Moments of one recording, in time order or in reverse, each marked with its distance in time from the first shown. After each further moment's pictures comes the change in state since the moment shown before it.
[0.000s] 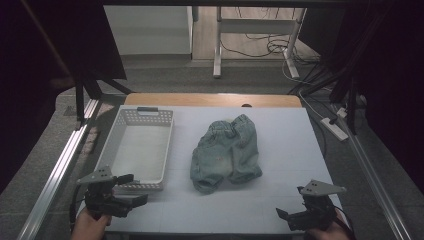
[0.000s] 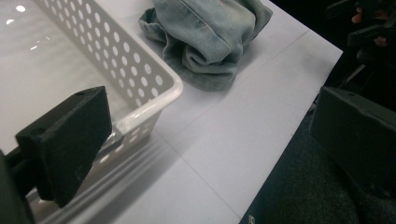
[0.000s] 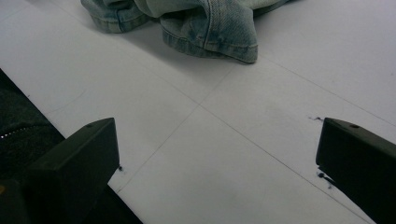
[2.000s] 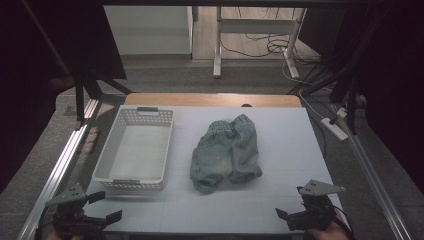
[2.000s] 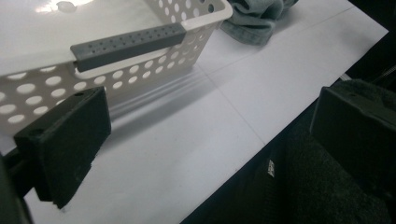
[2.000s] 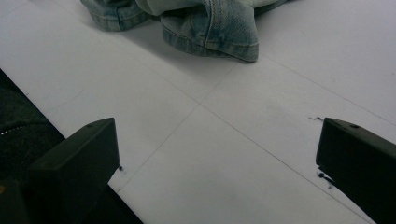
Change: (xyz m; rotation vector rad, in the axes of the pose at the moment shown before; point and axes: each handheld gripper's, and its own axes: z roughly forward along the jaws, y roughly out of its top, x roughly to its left) left arm 0.004 -0.046 -0.050 0.061 0.134 -0.081; right arm 0.001 0.001 0.001 0.008 -0.002 -0.003
